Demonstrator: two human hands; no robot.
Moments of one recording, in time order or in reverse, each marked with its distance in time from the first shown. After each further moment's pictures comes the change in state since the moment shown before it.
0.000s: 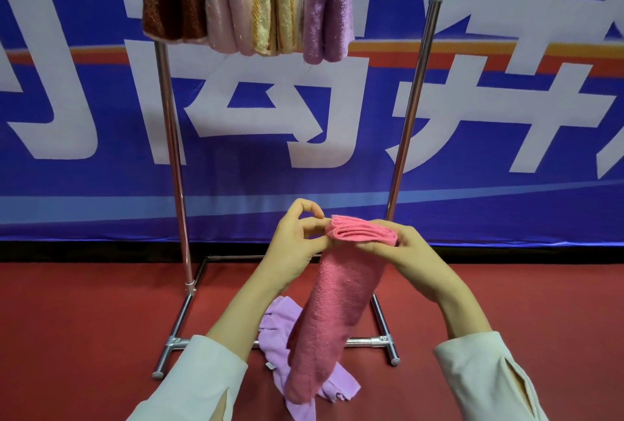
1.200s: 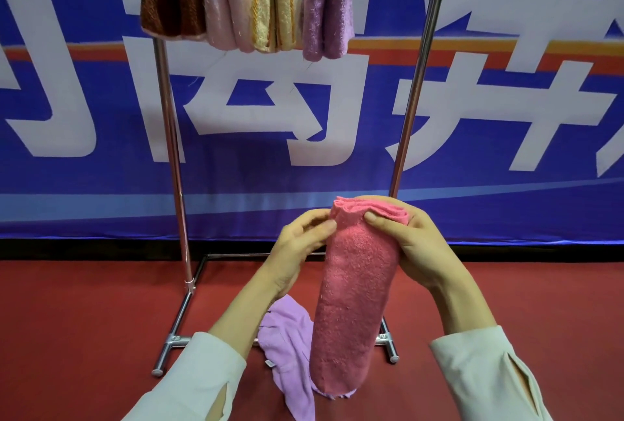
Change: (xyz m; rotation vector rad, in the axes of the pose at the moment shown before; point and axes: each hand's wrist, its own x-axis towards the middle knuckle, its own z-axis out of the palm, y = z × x) left_hand 0.002 -0.014 0.000 -0.193 -0.084 -0.089; right_hand 0.008 -0.015 0.002 0.444 0.044 -0.078
